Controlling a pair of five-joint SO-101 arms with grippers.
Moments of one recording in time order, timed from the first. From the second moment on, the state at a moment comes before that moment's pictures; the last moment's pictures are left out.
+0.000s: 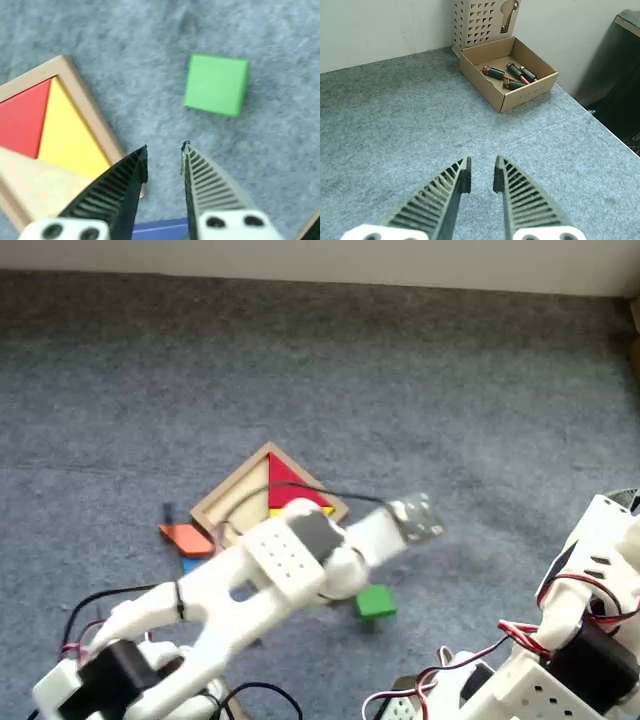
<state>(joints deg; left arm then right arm) 40.0 -18.5 35.8 70.3 -13.6 34.5 -64.7 28.7 66.9 12.7</state>
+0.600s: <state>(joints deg) 34.9 -28.0 41.1 69.2 -10.8 27.2 -64.7 47.7 77.2 12.7</state>
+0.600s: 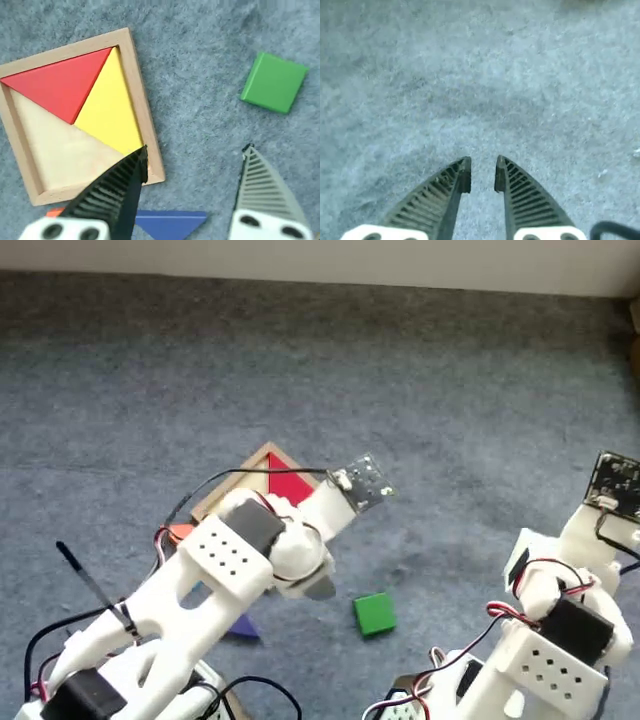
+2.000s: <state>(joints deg) 53.1 15.3 18.4 64.7 -1.5 26.9 -94.2 66.0 75.6 12.7</state>
